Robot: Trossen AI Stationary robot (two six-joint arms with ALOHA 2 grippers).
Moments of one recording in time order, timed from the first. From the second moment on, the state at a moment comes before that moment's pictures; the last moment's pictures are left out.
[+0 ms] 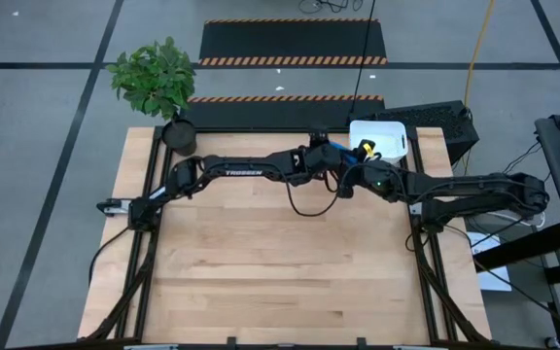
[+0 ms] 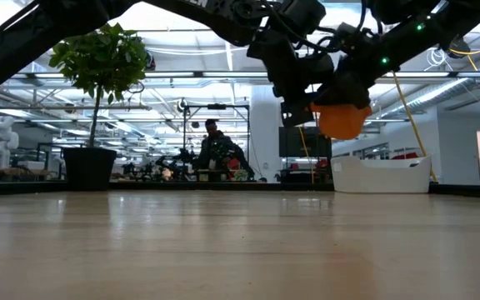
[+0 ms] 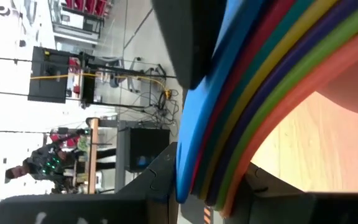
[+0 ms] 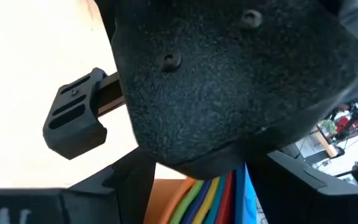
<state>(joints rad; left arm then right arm) 0.14 2.34 2.08 -0.33 -0.77 0.83 -0.22 1.07 0.51 0.15 0.57 -0.55</state>
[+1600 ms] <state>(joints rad) 0.11 2.32 2.08 -0.30 -0.77 0.83 -0.23 1.07 0.51 0.12 0.68 -0.59</state>
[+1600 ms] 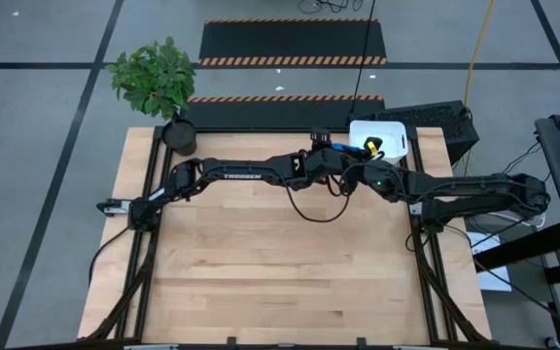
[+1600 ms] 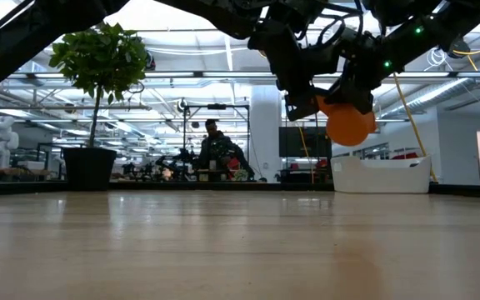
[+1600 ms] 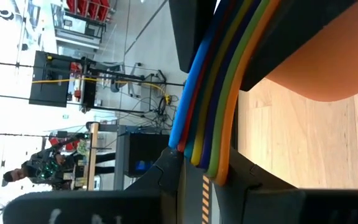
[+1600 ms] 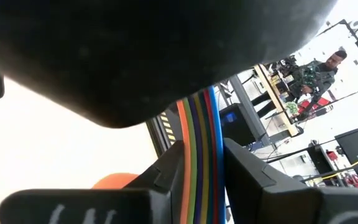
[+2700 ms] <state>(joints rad) 0.11 2.32 2.08 -0.30 -0.75 0.83 -0.23 1.07 0.51 0.10 0.69 -0.57</state>
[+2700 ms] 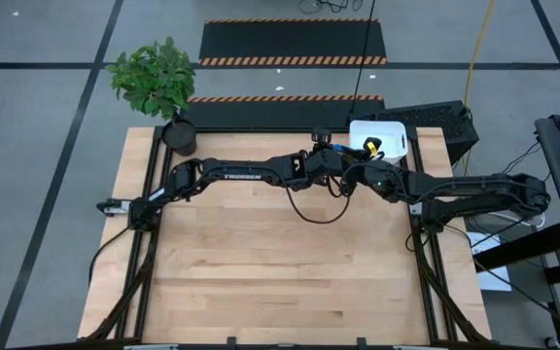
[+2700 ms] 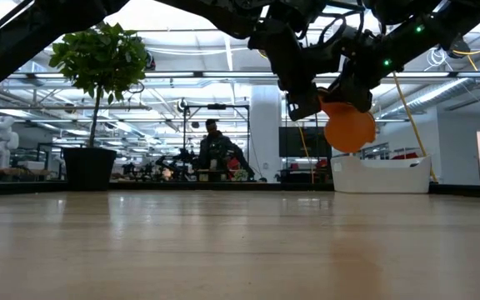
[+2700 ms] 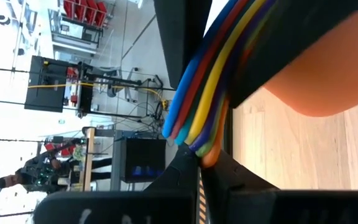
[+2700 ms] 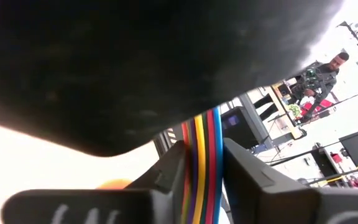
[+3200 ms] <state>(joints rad) 0.12 2.32 2.08 -0.30 -0.75 0.72 -0.23 1.07 0.51 0.10 0.68 -0.55</state>
